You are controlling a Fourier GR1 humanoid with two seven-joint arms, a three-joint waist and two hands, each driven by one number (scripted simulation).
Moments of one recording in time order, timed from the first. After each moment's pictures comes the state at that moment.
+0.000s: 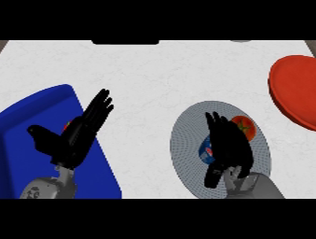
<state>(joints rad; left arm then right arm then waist) -0.11 0.14 -0.19 -1.59 0.25 -0.01 0.17 -0.24 -0.14 0.47 -1.68 0.86 0.44 0.96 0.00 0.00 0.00</state>
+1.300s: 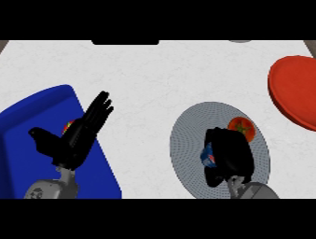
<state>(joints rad) -0.09 0.07 -0.12 -1.56 0.19 -0.08 0.14 -0.15 -0.15 0.48 -1.67 1.12 0.33 0.70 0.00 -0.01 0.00</state>
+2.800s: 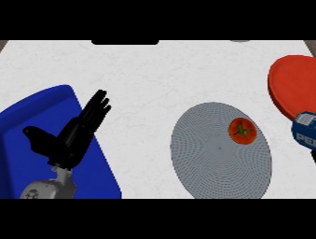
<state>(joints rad) -0.09 0.07 -0.10 -1.60 0.18 -0.09 0.18 -0.13 -0.47 -0.16 -2.28 0.80 0.54 0.52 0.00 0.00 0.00</state>
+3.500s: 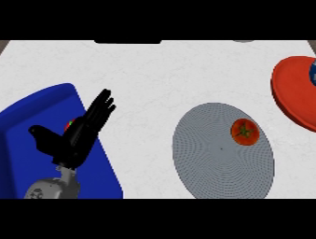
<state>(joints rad) -0.10 0.05 -0.11 -1.61 0.17 -0.10 0.20 -0.41 -0.55 -0.33 -1.72 0.75 0.36 0.27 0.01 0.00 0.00</state>
